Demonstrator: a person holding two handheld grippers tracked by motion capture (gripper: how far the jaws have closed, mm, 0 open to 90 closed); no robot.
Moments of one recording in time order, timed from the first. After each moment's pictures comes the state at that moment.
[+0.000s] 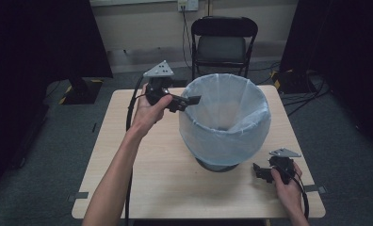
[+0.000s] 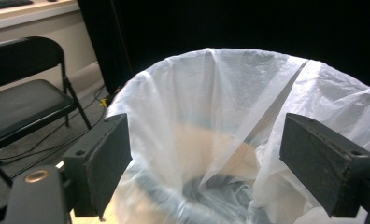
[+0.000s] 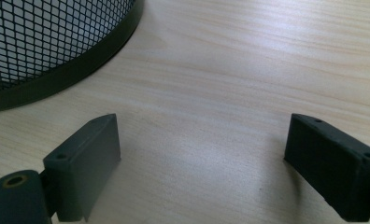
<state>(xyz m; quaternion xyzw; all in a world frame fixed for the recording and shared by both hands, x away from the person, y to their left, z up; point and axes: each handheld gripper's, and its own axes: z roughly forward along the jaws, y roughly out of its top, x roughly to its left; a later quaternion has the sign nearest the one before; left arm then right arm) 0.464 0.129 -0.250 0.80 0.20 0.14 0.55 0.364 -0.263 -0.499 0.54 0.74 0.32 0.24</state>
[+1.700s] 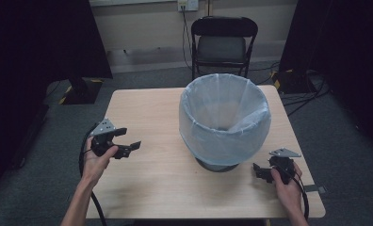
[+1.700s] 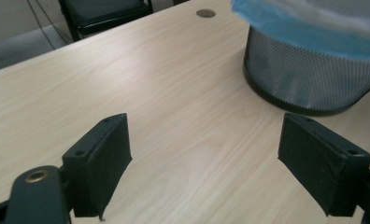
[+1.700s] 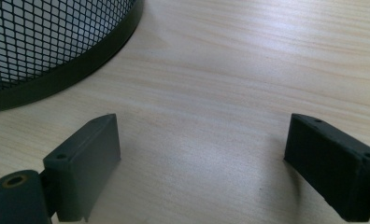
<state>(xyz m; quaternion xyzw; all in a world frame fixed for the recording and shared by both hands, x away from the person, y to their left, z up) 0.395 0.293 -0.387 0.80 0.34 0.19 0.45 0.364 -0.263 -0.499 0.54 0.74 0.32 0.24</state>
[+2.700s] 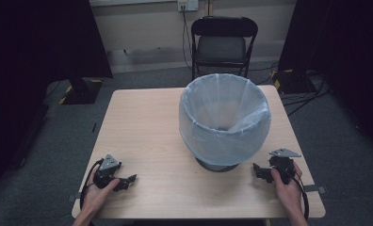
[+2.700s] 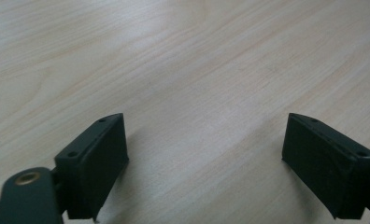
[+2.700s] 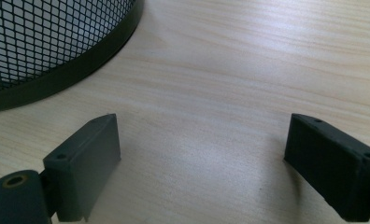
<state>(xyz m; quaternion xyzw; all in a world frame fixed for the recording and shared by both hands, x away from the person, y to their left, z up) 0.350 0.314 -0.501 0.82 0.41 0.18 0.36 0.364 -0.263 -0.499 0.54 0.74 0.32 0.24</state>
